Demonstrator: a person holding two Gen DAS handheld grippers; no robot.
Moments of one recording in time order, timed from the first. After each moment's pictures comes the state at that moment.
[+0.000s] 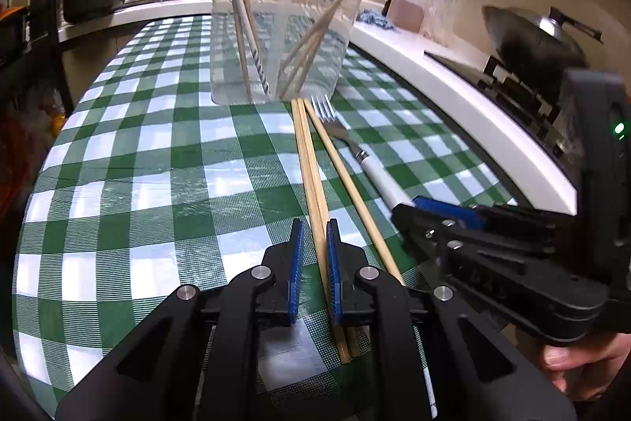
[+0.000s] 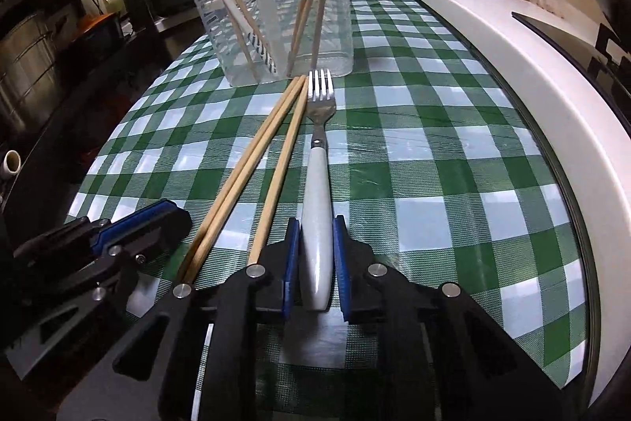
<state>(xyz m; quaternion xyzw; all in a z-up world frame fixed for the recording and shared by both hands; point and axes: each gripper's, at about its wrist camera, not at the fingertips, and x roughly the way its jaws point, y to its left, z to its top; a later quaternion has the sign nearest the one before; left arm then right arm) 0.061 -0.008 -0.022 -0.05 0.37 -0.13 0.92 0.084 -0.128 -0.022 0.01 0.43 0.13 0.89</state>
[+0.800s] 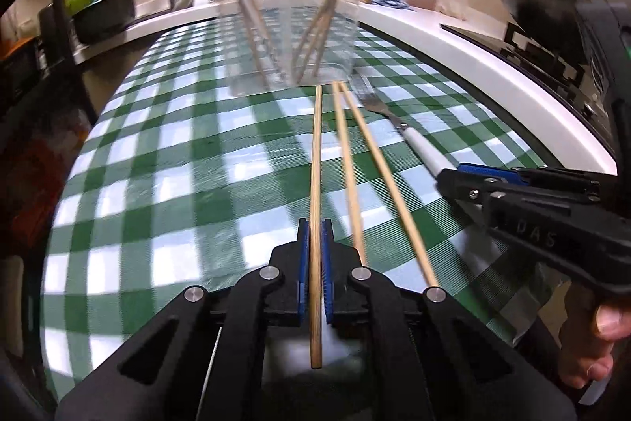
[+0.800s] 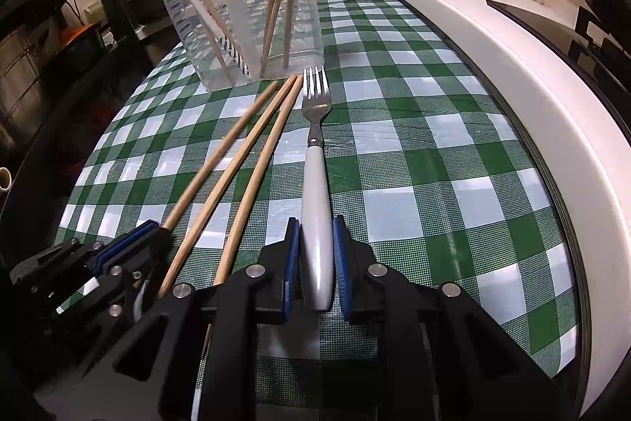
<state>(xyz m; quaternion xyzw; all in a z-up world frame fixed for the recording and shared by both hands) 0.048 -0.009 -0.026 0.00 0.38 -0.07 0.92 0.084 -0.140 -0.021 0.03 0.44 0.10 0.89</state>
